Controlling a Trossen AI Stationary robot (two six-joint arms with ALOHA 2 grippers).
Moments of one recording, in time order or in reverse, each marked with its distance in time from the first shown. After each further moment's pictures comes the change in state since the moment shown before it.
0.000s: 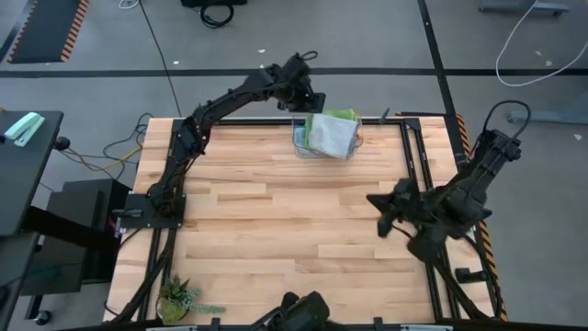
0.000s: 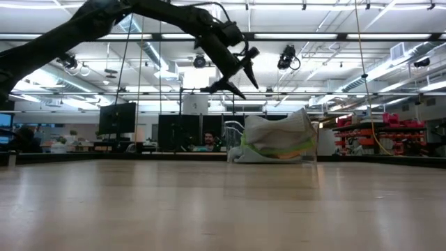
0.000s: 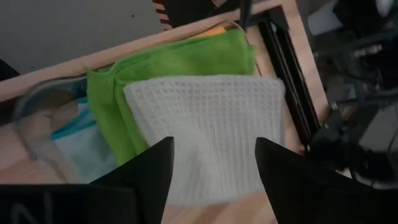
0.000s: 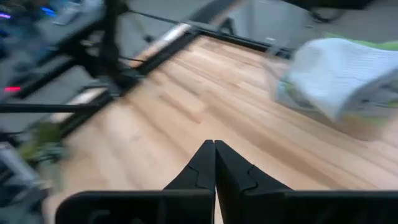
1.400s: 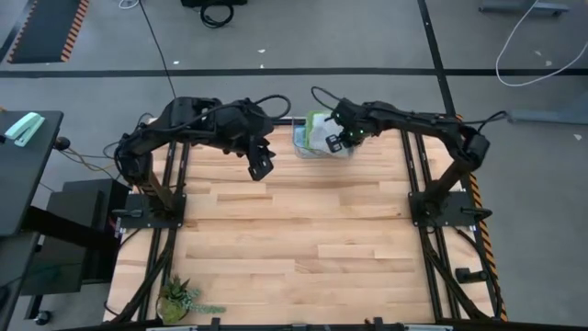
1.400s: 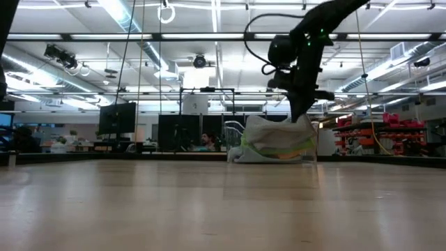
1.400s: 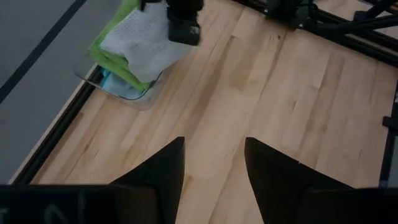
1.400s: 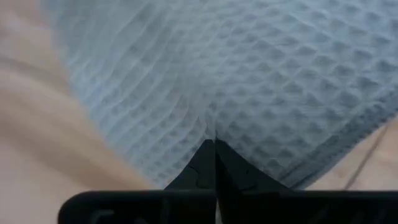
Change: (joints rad) left arm -0.515 -0.550 0.000 -0.601 -0.448 0.356; right arm -1.381 0.397 0.000 0.336 -0.983 -0.941
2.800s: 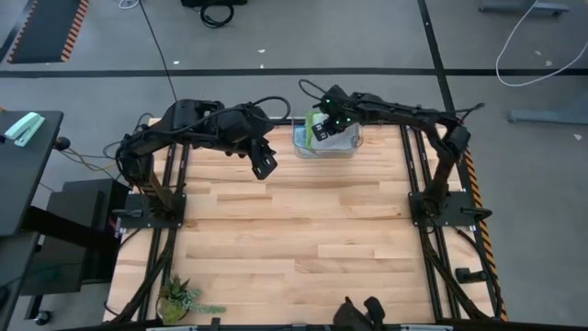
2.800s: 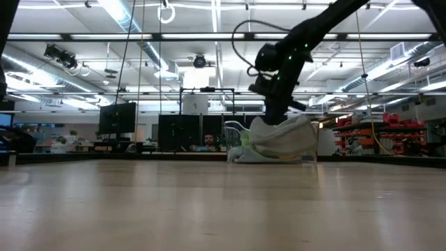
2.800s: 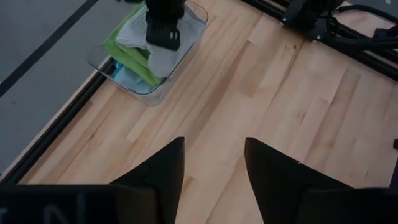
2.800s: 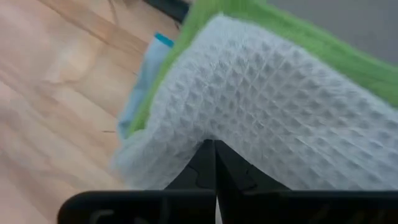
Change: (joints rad) left arm -0.016 0.007 0.000 -0.010 -0.070 -0.109; right arm -0.087 0.170 0.140 0.214 -0.091 -0.175
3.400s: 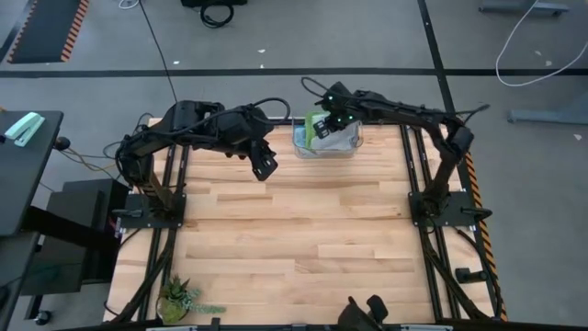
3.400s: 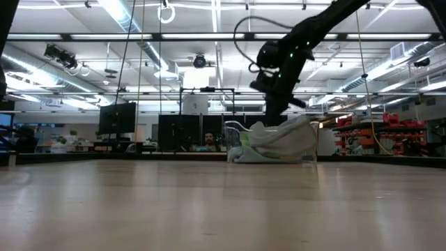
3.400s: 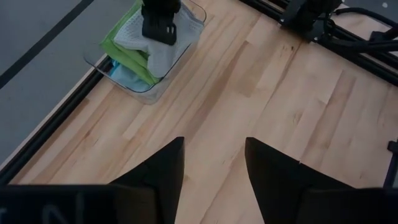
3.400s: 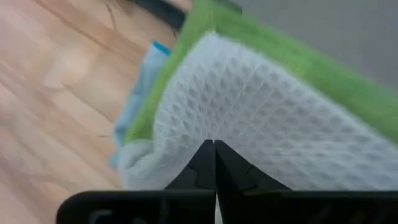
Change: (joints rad) left arm -0.012 0.000 0.000 0.000 0.000 -0.029; right arm -0.009 0.002 0.000 0.013 0.001 -0.039
